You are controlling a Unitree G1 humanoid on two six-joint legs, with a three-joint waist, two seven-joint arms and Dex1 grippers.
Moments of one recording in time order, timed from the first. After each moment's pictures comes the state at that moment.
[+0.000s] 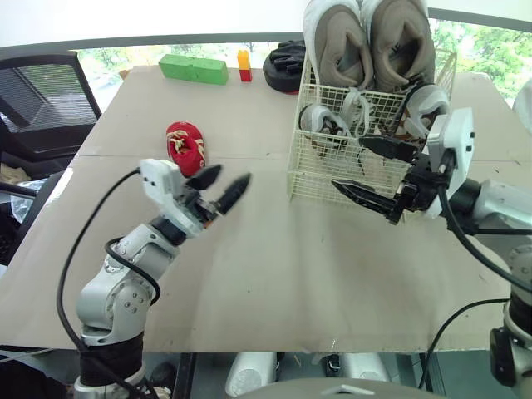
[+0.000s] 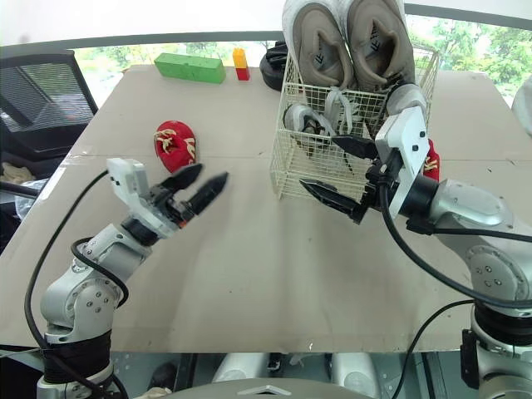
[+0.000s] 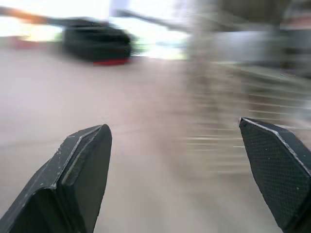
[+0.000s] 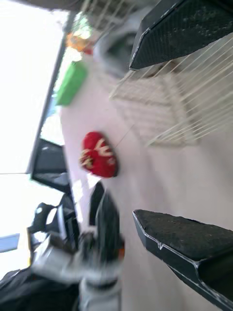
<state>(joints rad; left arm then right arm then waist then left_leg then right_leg) -0.14 0.43 0.31 -0.37 -0.63 0.55 -0.25 -0.41 -0.55 -0.16 -0.72 0.80 0.87 0.59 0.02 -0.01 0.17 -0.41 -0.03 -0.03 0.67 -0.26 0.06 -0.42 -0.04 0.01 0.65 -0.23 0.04</state>
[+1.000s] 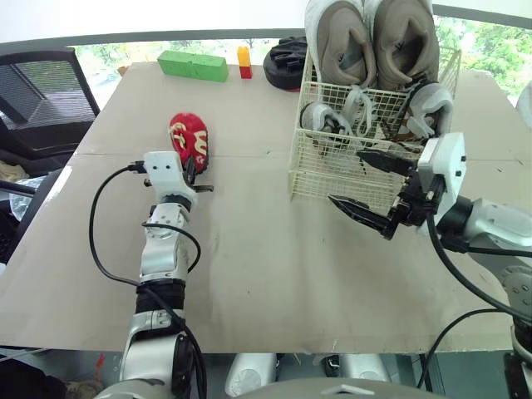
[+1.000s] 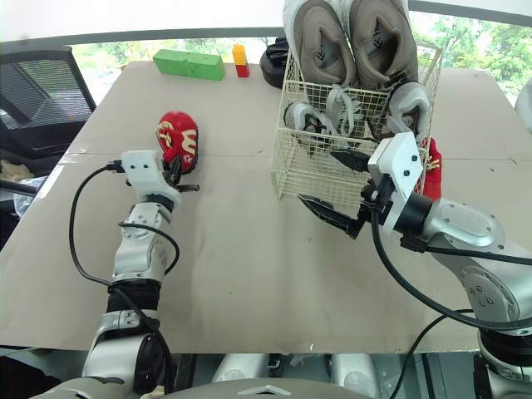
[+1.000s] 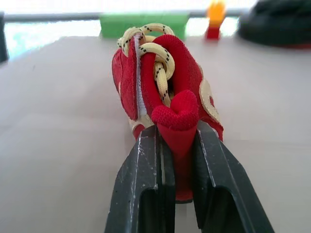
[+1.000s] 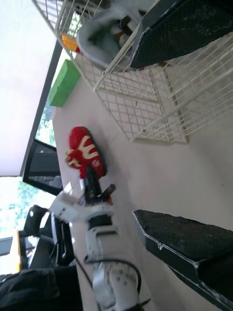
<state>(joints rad) -0.41 0.33 0.24 0.16 -0.23 0.01 -0.15 -0.35 -0.65 -0.11 -0.73 0.74 0.78 0.51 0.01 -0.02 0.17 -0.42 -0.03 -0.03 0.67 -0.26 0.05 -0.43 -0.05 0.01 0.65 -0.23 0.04</state>
